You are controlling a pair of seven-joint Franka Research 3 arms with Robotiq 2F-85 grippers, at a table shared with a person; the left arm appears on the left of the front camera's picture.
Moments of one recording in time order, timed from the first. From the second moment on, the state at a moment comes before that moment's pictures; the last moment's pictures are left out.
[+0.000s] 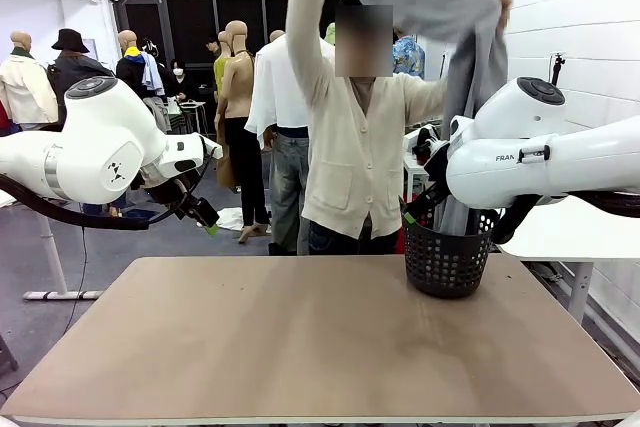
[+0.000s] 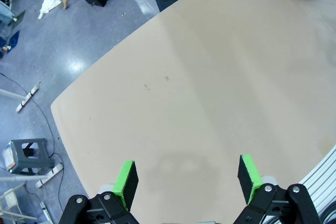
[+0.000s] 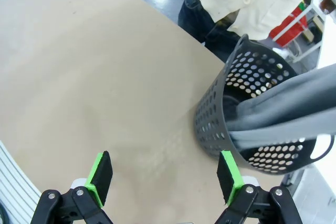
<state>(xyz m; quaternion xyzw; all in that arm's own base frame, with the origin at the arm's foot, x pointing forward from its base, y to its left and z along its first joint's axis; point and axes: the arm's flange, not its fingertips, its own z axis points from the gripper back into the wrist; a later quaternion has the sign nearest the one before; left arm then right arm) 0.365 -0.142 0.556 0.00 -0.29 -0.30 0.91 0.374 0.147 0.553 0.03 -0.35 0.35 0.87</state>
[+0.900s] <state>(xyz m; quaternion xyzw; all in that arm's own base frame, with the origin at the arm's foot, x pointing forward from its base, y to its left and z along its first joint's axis) 0.365 -0.142 0.556 0.00 -0.29 -0.30 0.91 0.374 0.147 0.553 0.03 -0.35 0.35 0.87</state>
